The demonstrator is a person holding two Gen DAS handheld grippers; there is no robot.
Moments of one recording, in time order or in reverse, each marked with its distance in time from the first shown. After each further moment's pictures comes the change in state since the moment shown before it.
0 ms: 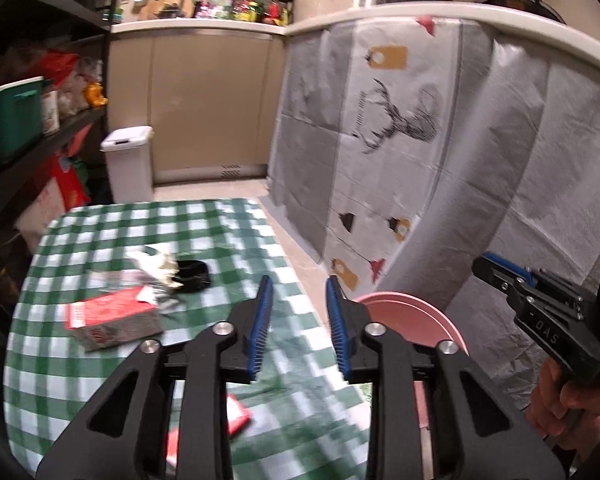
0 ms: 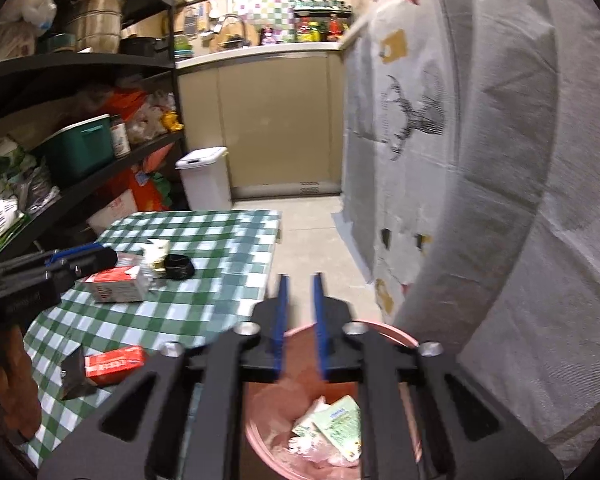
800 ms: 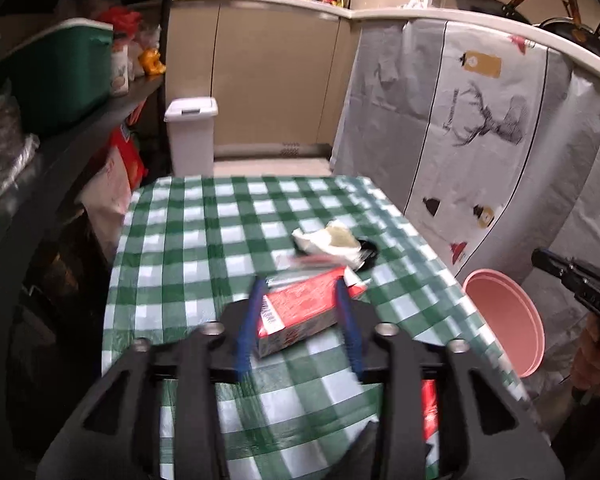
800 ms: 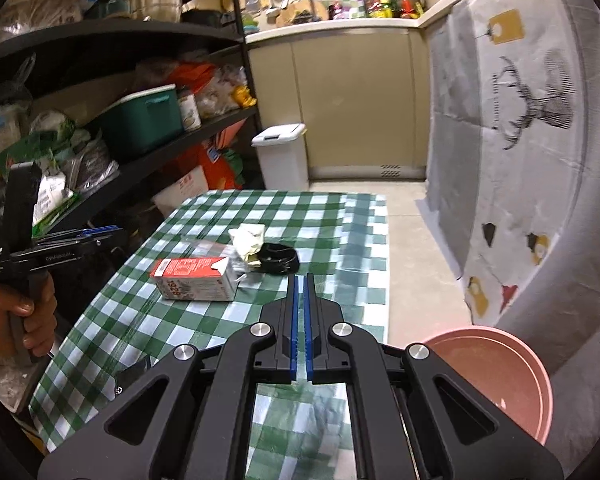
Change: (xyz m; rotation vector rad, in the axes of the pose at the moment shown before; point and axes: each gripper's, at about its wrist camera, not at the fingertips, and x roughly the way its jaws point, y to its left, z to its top) left arm 0.000 0.196 -0.009 -0.033 0.100 0.073; right arm 0.066 0.096 0.001 -0.052 0.084 0.236
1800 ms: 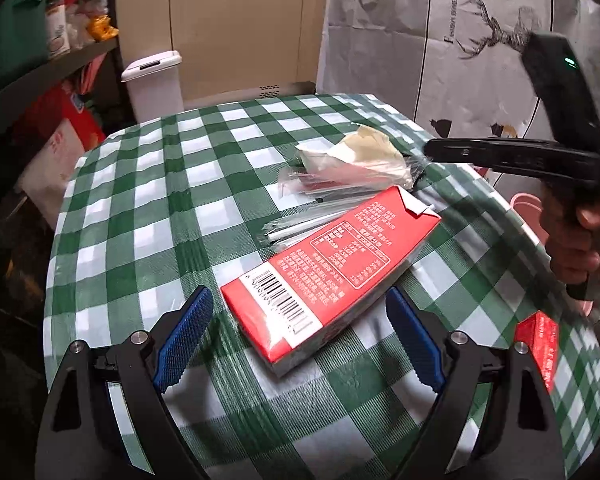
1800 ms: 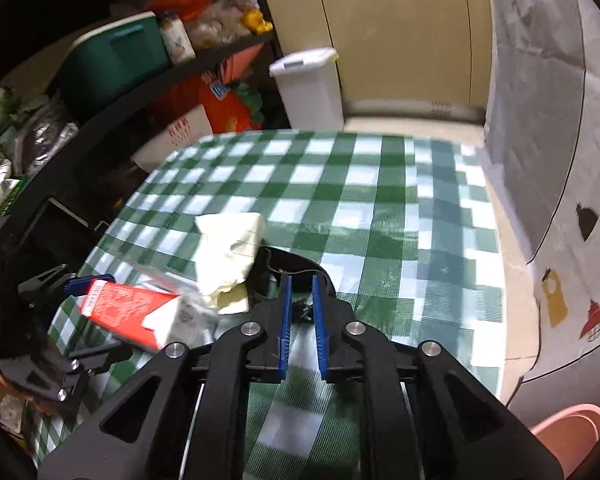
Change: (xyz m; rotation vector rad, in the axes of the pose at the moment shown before) left arm 0.111 0.015 -0.028 0.157 0.183 -0.032; right arm 0.209 0.000 0.030 0.019 0.267 0.123
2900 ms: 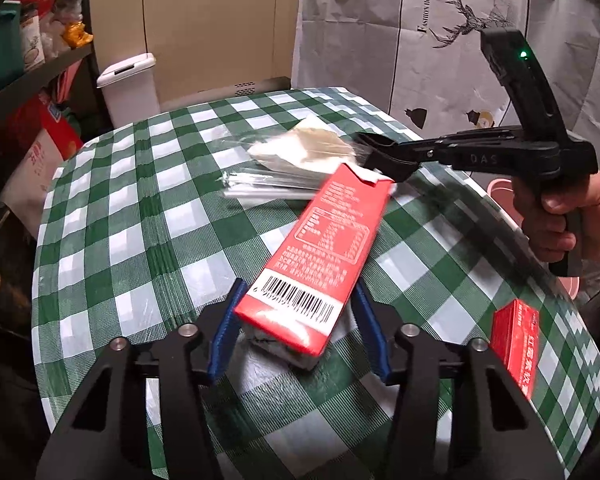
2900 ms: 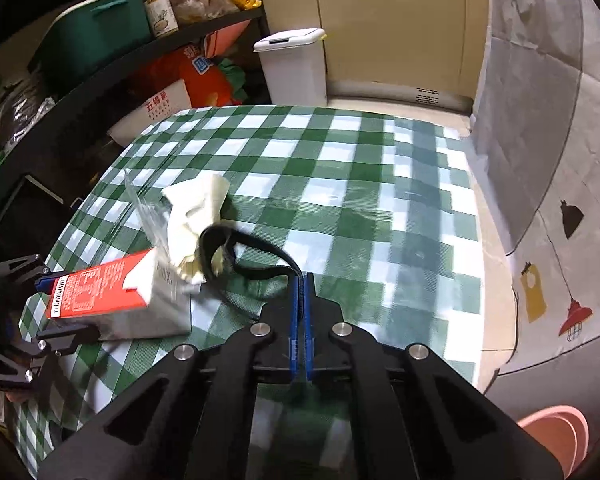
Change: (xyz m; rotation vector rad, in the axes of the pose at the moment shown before) left arm -0.006 -0.015 0.002 0.052 0.021 -0.063; right arm -0.001 -0.010 -0.006 -0.035 0.061 -0.074
